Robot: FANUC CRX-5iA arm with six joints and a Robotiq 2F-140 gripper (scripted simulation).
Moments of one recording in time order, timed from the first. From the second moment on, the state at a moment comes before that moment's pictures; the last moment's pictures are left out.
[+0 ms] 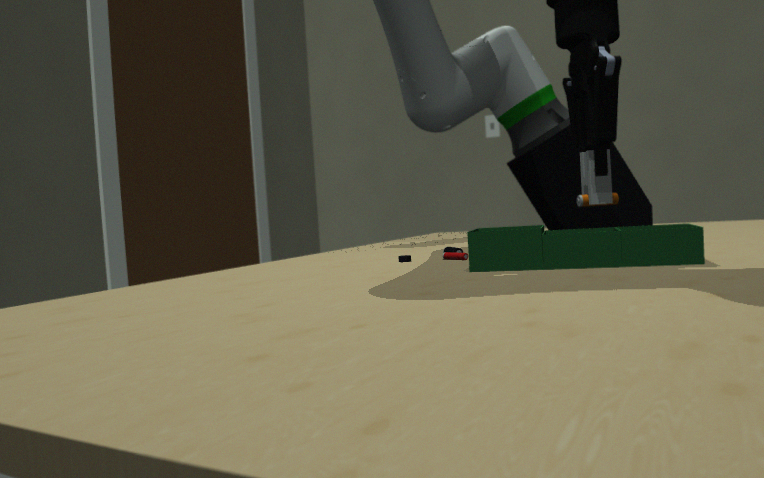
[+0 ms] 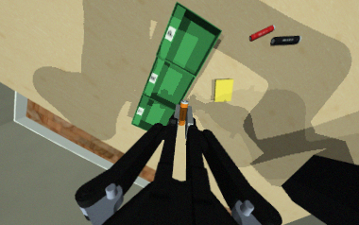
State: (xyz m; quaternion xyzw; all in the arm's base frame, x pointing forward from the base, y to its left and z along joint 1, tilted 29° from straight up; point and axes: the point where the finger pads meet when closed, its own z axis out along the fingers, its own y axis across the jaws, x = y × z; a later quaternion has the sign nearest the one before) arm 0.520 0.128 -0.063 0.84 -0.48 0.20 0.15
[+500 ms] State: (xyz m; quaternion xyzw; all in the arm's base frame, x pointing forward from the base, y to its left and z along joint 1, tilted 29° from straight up) arm 0.552 0.191 -0.087 0.75 -0.62 0.22 0.11
